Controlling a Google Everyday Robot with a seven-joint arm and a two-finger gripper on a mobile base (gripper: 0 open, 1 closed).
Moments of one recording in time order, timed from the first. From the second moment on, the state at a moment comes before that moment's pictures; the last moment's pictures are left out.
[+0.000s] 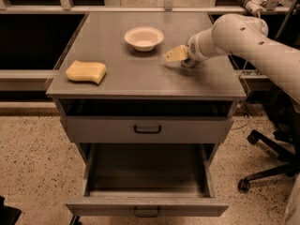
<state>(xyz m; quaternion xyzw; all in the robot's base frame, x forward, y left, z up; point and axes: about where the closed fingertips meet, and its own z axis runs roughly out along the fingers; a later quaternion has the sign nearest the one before) 0.777 -0.133 0.845 -0.21 0.87 0.10 0.44</state>
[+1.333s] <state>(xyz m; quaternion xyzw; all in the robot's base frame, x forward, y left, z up) 0.777 -0.133 0.845 -0.21 0.87 0.10 0.44</state>
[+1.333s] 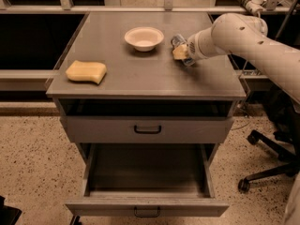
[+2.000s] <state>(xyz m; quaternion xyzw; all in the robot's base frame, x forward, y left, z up) 0.748 -0.140 0.856 -0.20 0.88 0.12 0.42</state>
